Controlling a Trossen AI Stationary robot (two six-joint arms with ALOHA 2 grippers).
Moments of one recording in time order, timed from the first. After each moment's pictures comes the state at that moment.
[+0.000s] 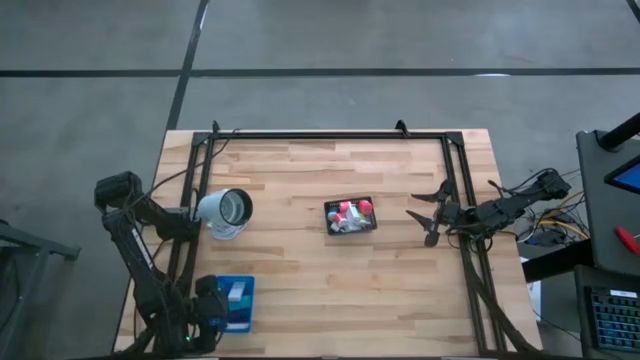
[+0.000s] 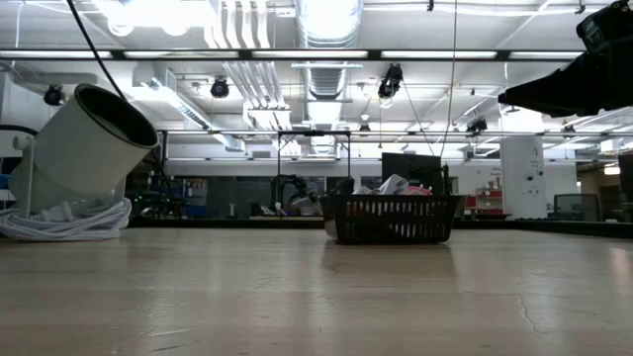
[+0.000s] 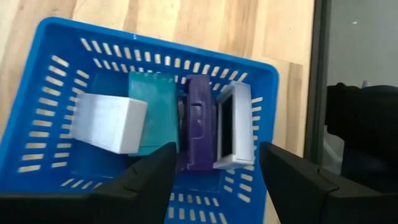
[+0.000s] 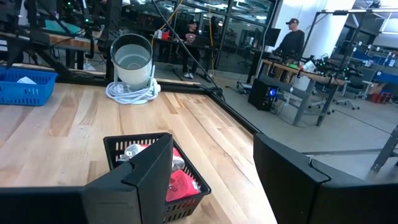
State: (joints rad) left arm -1.18 1.52 0.94 -0.70 -0.39 -1.31; right arm 0.46 0.08 0.01 0.06 0.81 -0.16
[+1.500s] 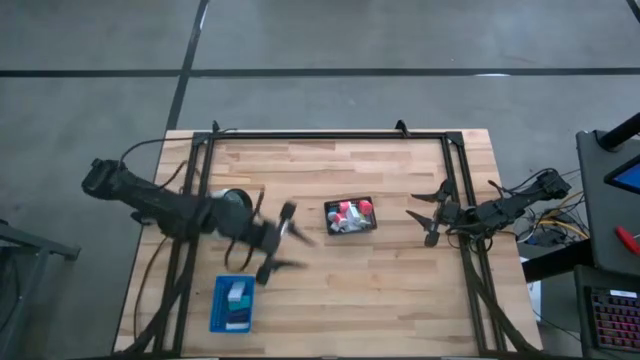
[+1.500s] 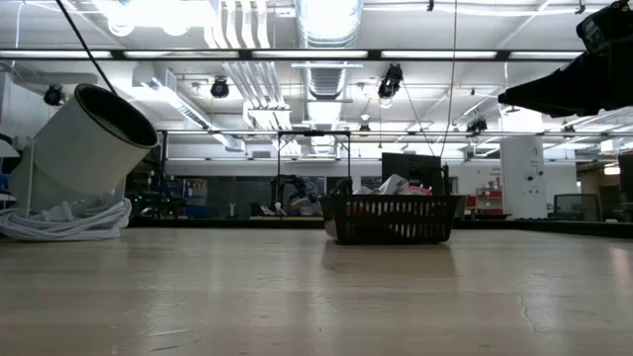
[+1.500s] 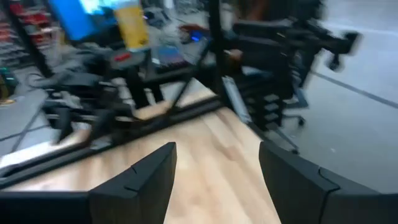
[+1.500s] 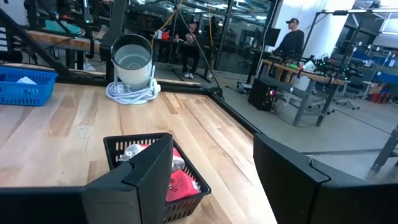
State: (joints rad) left arm -0.38 1.28 1.00 0.04 -0.03 0.18; right arm 0.46 0.08 0.01 0.06 0.81 -0.16
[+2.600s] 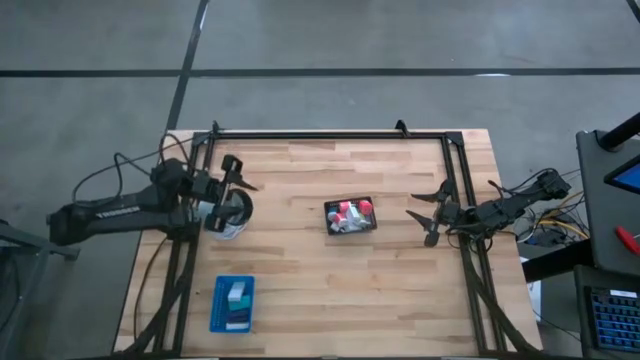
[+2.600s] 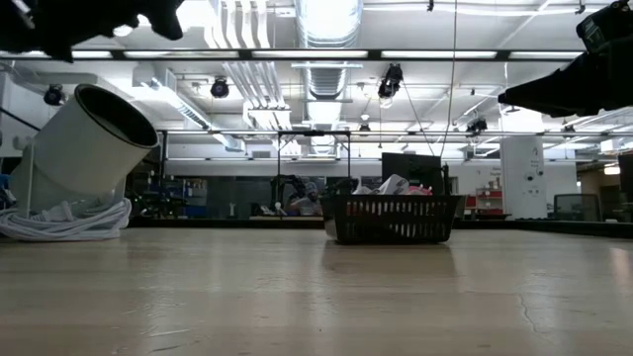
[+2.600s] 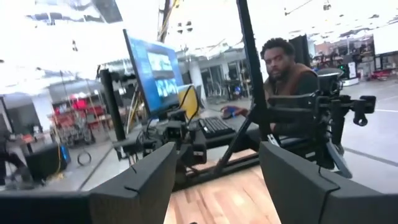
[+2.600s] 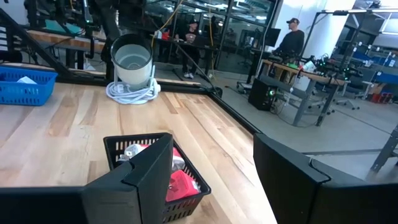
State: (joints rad) left arm 0.33 0.59 0.37 0.43 0.60 0.11; right arm 0.46 0.08 0.01 0.06 0.81 -0.16
